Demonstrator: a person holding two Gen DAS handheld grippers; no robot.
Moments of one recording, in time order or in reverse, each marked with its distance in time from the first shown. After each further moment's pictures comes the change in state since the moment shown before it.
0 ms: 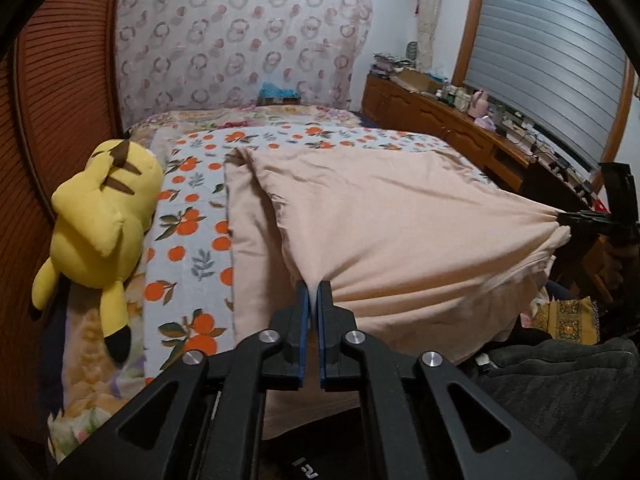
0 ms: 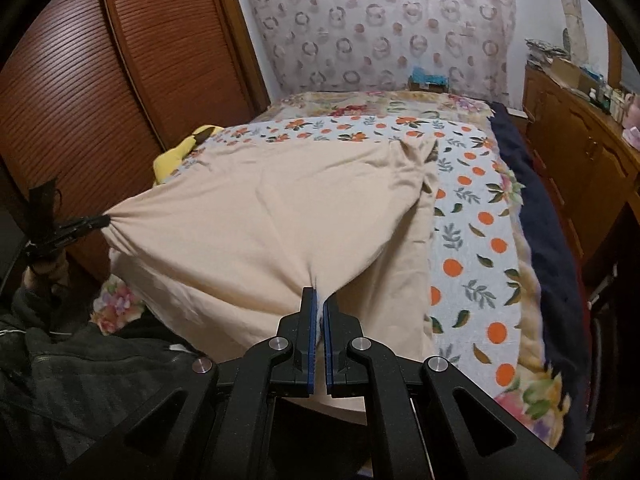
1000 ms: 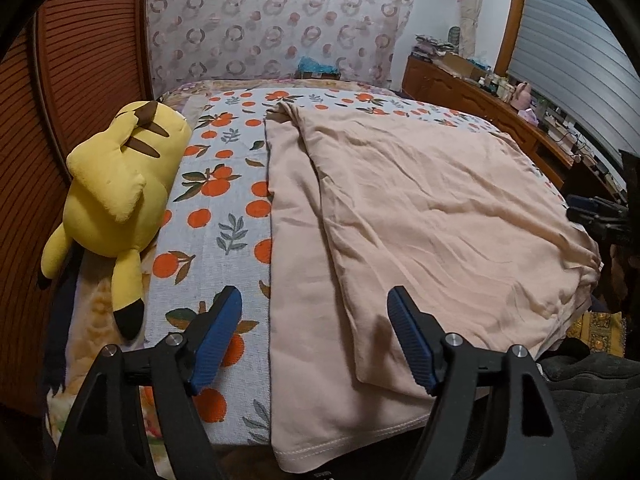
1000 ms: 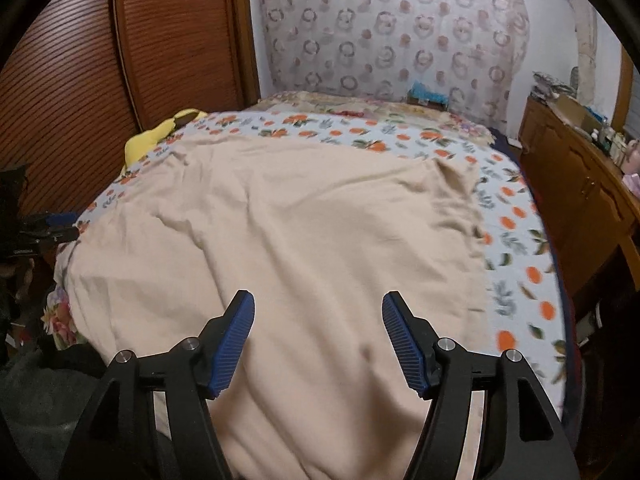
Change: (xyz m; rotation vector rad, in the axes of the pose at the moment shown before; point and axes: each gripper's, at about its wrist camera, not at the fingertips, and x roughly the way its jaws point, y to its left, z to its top) left arm 0.050 0.024 -0.012 -0.073 0.073 0.108; right arm 0.109 0.052 0.023 -0.116 -0.020 -0.085
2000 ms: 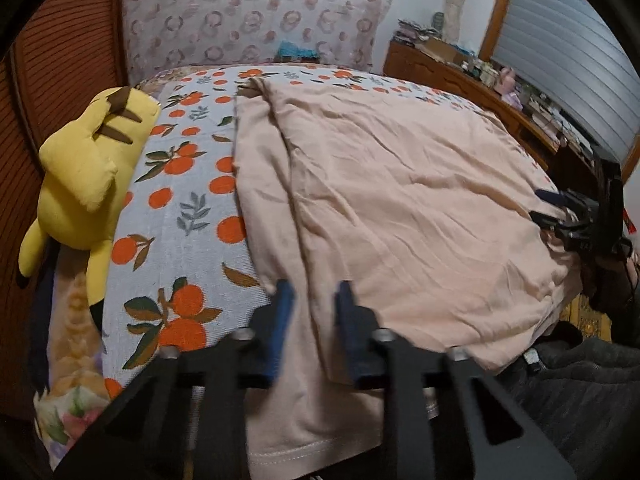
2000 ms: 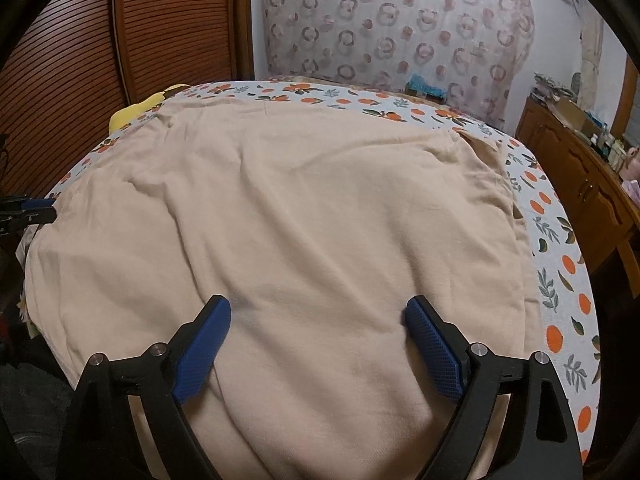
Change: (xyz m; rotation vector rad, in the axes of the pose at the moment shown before) left arm 0.018 -0.012 -0.007 0.044 0.058 -0.074; right arm 0.057 0.023 -0.015 -0.038 0.020 -0.055
